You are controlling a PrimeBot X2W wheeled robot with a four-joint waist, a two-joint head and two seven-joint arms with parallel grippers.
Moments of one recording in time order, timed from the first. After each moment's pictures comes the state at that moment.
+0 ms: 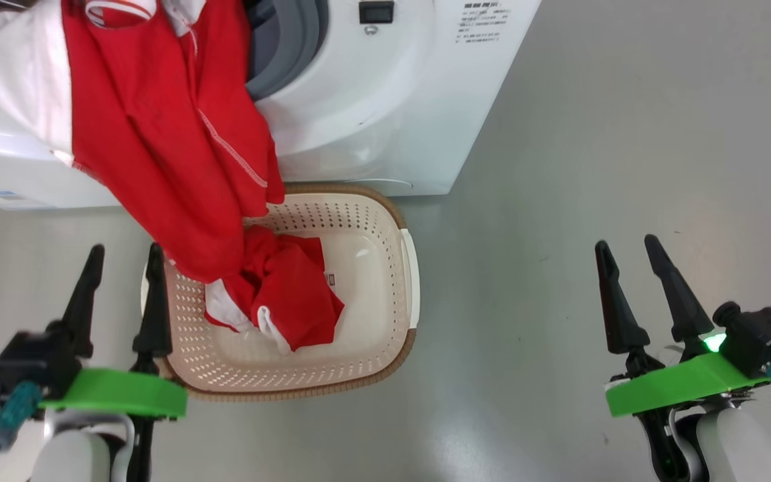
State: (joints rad) left arm -0.32 0.06 0.10 0.31 -0.18 -0.13 -0.26; right arm -0.16 -0.05 0.03 0.18 0.40 0.12 -0.26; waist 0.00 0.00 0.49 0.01
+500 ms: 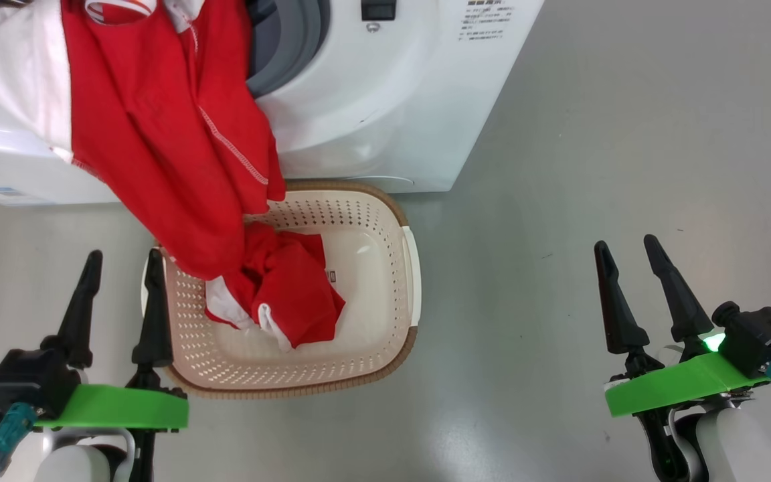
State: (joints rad) left arm -0.26 0.05 0.11 0.20 -0.19 -0.13 -0.26; right arm -0.16 -0.05 0.03 0.18 0.40 0.12 -0.26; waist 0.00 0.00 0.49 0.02
